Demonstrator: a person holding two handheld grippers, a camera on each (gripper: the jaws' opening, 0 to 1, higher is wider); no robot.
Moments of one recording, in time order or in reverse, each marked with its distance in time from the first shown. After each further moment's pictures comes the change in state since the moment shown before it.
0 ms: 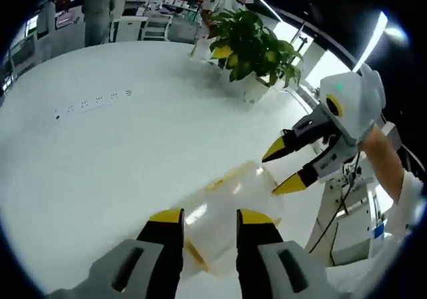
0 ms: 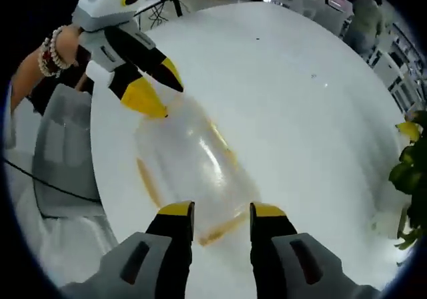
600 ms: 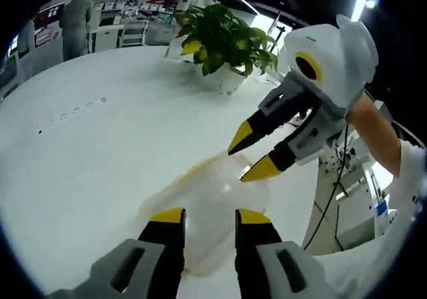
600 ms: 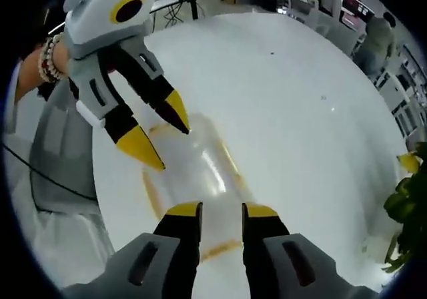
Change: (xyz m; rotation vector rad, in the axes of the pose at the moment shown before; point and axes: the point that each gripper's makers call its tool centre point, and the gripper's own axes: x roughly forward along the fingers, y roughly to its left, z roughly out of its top) left arm 0.015 -0.029 -0.017 0.107 0.010 -0.049; right arm 0.005 0.005 0.019 -0.100 -0.033 -0.004
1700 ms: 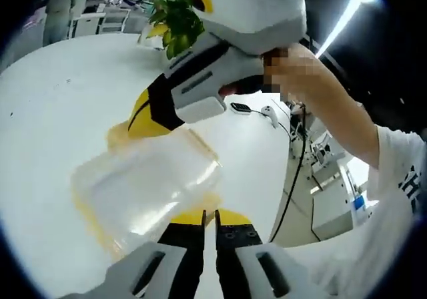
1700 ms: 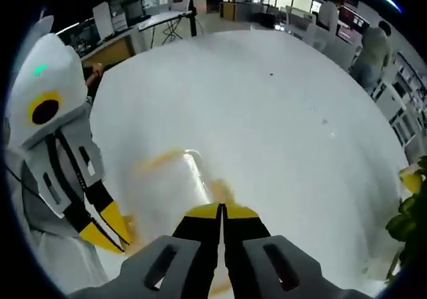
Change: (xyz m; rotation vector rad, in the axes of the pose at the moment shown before) left arm 0.008 -0.062 -0.040 -0.012 0.062 -0.182; right arm 0.029 -0.014 0.047 0.009 -0.131 -0.035
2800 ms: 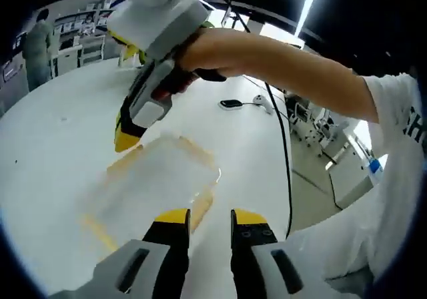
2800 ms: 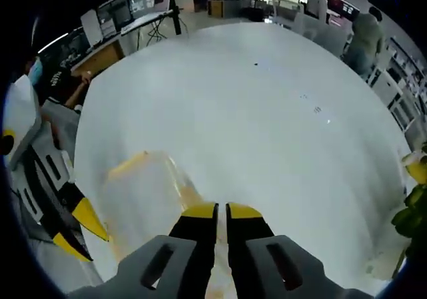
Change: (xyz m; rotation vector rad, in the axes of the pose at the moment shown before) left arm -0.008 0.002 0.017 0.320 -0.098 0.091; right arm 0.010 -0.024 -0.007 0.056 0.033 0.008
